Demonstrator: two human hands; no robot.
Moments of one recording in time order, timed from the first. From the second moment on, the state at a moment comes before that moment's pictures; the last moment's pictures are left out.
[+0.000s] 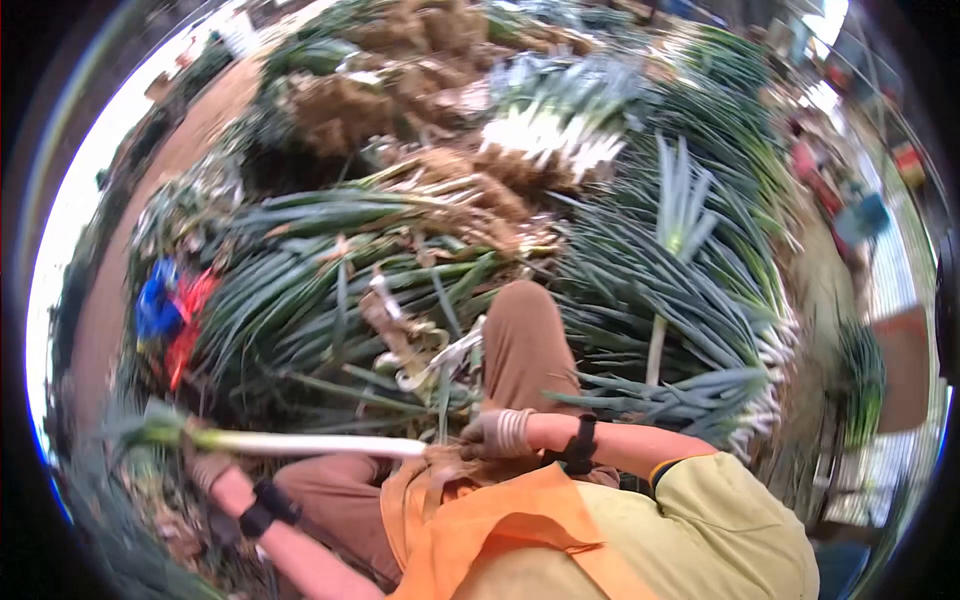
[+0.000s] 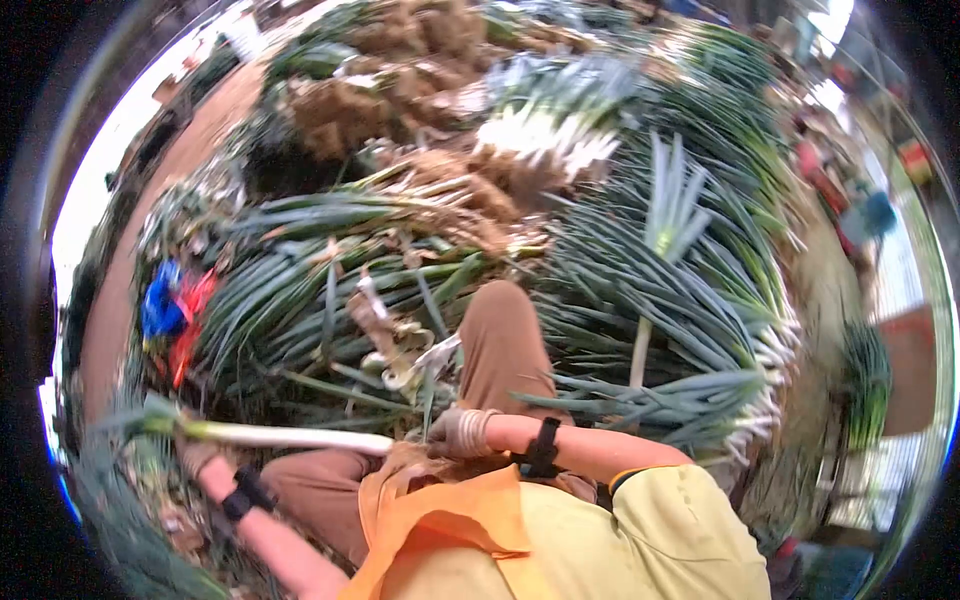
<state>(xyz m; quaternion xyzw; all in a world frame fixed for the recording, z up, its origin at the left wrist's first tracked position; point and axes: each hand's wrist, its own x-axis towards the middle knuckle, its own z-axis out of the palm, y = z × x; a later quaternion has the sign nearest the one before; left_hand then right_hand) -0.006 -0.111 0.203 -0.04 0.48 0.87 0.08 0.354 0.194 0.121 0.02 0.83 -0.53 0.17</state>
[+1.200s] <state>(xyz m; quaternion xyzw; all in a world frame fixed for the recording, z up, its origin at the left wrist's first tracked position) 0.342 0.256 0.197 0.17 0.28 0.56 0.77 0.903 0.442 0.136 0.86 0.47 -0.20 -0.06</state>
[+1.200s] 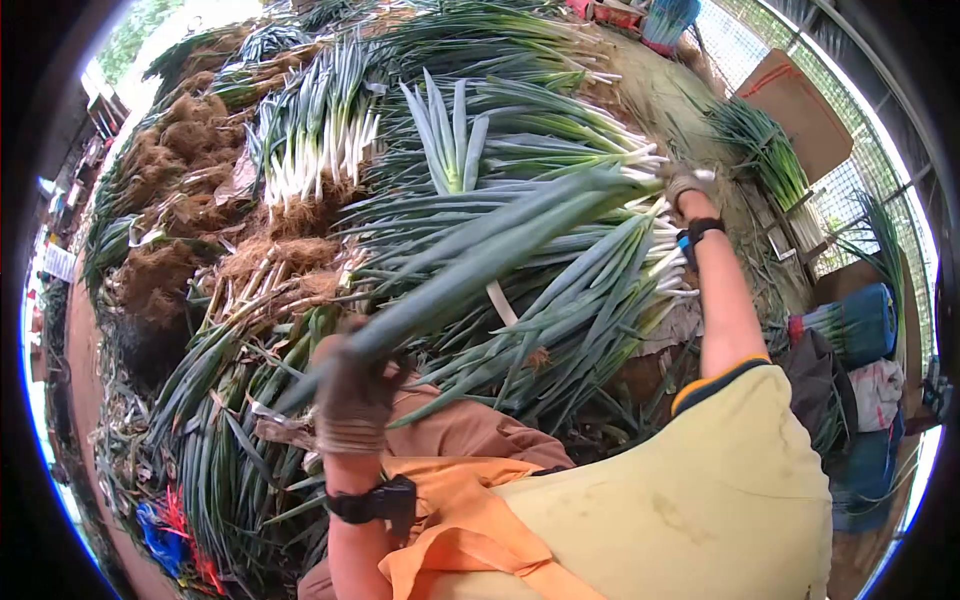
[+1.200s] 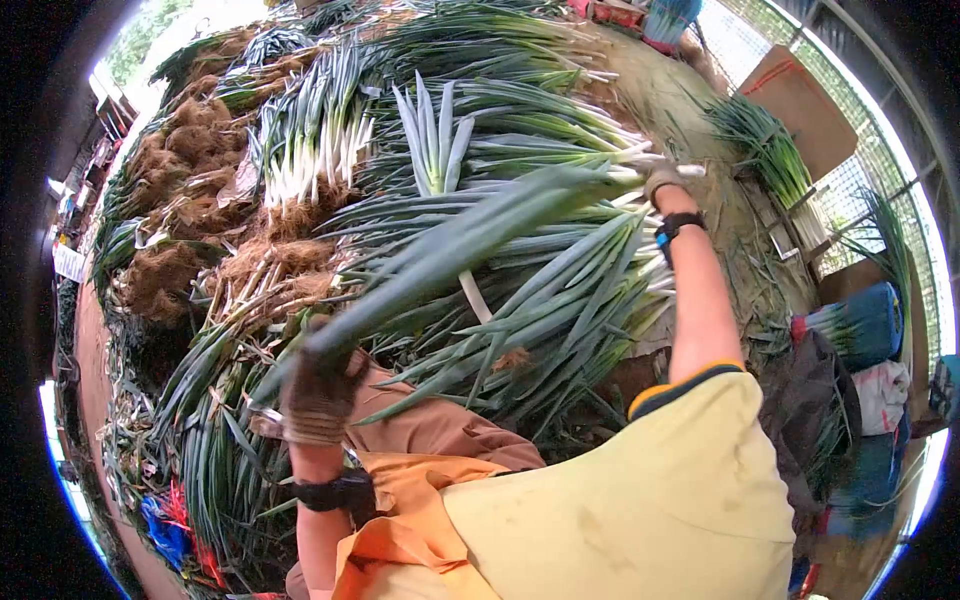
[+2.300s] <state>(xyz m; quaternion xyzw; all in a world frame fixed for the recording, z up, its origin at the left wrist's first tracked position) 0.403 0.260 0.129 0.64 0.52 0.13 0.56 0.701 0.386 0.010 0.86 0.12 -0.40 -0.30</state>
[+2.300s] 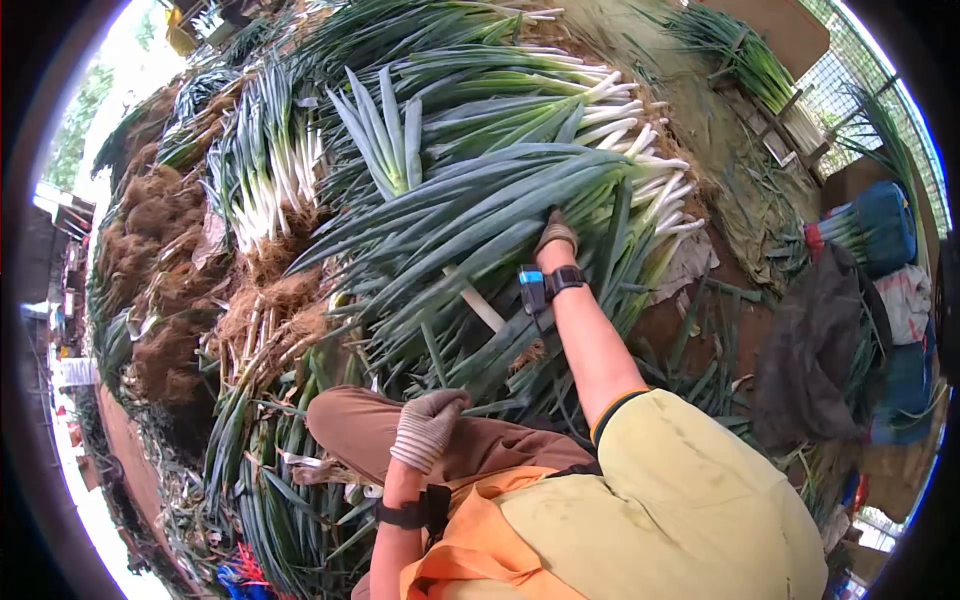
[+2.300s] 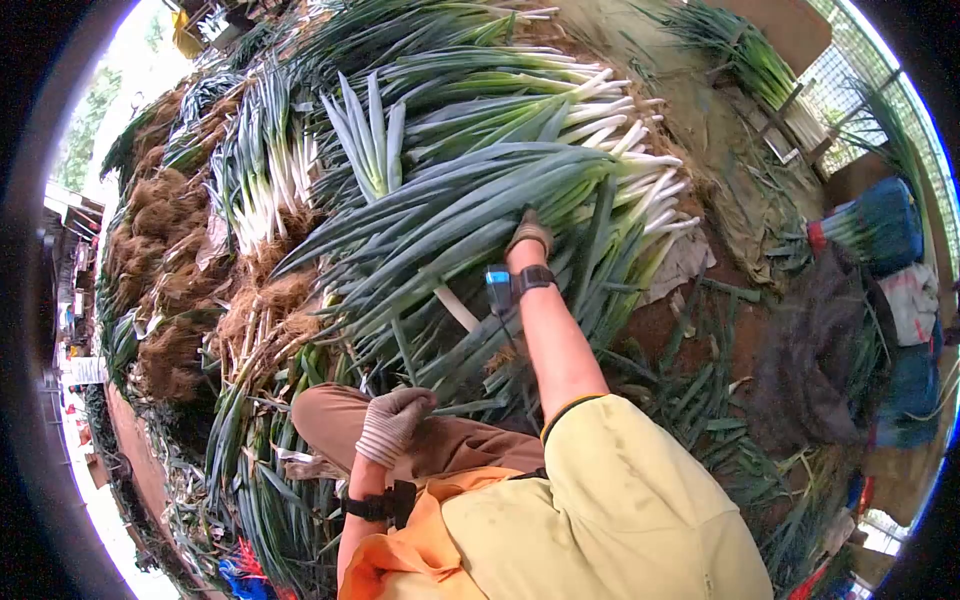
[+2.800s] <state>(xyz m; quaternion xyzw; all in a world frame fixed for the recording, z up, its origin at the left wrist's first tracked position) 0.383 0.283 0.151 0.54 0.62 0.30 0.47 0.916 0.400 -0.060 0.80 -0.03 -0.40 -0.45</state>
